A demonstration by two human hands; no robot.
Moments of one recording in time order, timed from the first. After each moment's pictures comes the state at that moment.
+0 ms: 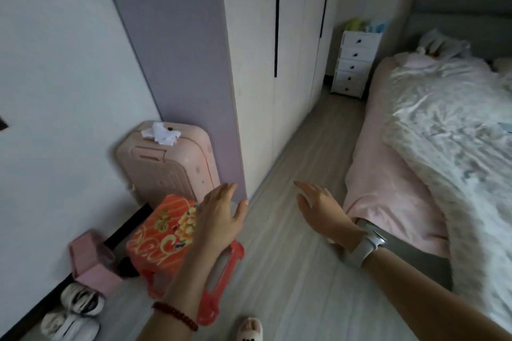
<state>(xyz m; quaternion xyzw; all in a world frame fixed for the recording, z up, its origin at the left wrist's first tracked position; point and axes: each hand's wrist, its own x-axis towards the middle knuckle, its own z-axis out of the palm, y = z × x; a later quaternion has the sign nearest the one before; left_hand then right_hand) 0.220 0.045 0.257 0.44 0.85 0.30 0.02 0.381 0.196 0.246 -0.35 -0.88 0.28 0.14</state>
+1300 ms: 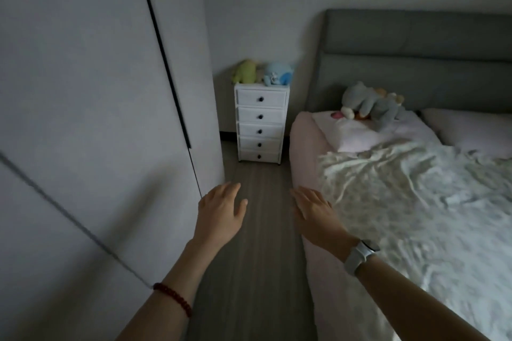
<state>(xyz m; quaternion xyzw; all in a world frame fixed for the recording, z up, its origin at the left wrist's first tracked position) -0.060 1.336 0.252 0.67 0.71 0.20 0.08 0.159 1.379 0.251 -0.54 -0.82 0.17 0.11</state>
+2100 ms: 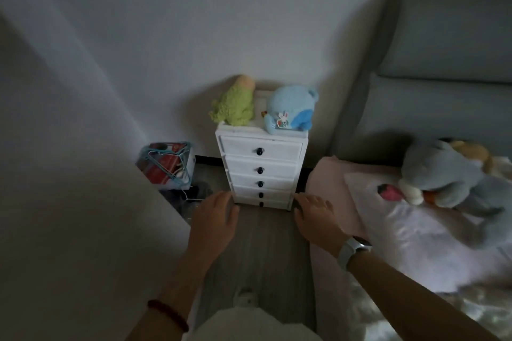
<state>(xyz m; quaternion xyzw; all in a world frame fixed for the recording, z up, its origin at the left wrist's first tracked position) -0.124 1.955 0.205 0.60 0.75 0.25 0.14 0.094 2.029 0.185 -0.55 -0.80 0.22 0.02</state>
